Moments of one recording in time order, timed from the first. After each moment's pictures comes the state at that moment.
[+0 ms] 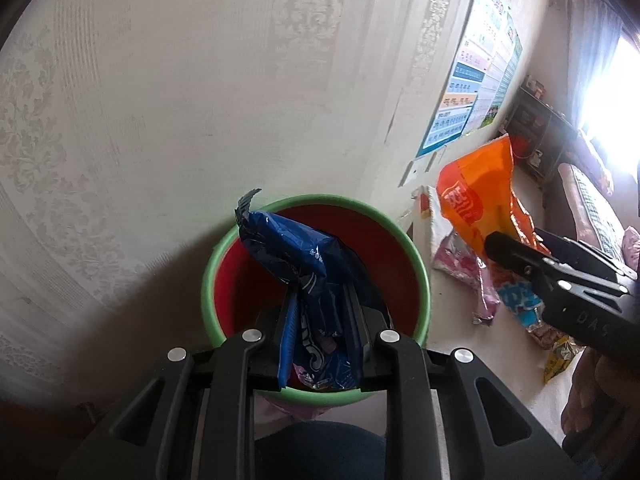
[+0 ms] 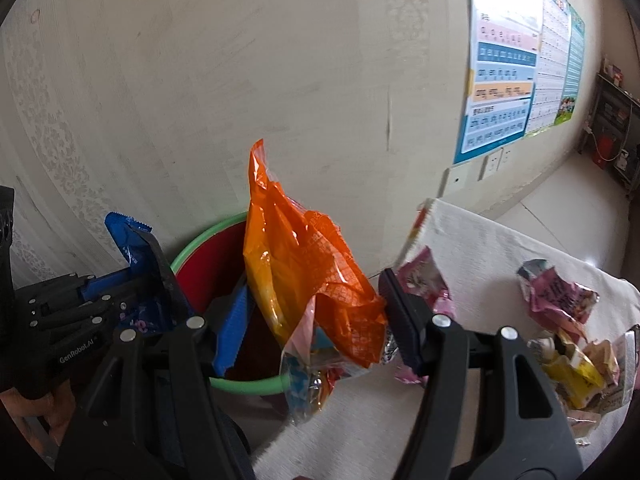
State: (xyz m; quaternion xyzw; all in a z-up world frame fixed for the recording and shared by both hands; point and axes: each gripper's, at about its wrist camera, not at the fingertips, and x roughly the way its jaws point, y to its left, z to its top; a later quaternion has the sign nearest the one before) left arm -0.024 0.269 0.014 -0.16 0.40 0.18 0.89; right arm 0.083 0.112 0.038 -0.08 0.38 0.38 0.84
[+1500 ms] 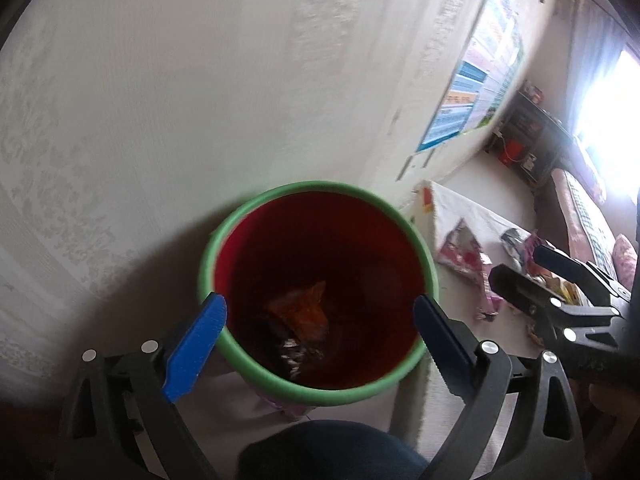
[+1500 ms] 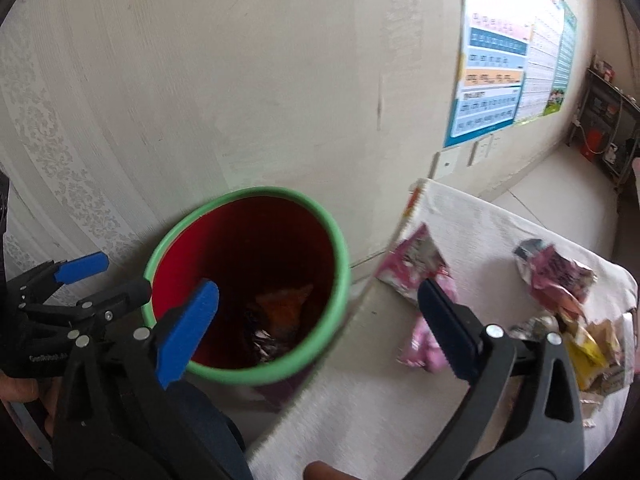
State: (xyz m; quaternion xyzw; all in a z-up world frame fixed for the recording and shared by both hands) left arm -0.018 0.274 -0.003 -0.18 0.40 0.15 0.88; right arm 0.076 0.109 0.021 -0.10 0.39 0.34 0.85
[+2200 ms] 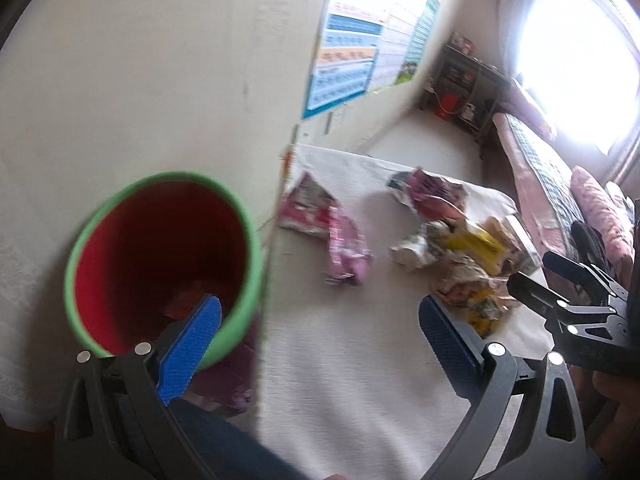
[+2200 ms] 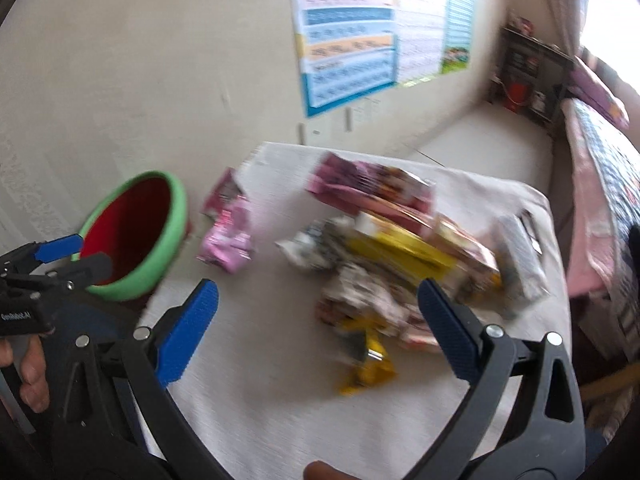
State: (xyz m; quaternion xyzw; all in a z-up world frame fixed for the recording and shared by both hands) left arm 0.026 0.116 0.005 -0.13 0.43 0.04 0.89; right arm 0.081 -0.105 0.015 -0.06 0.41 0.22 0.88
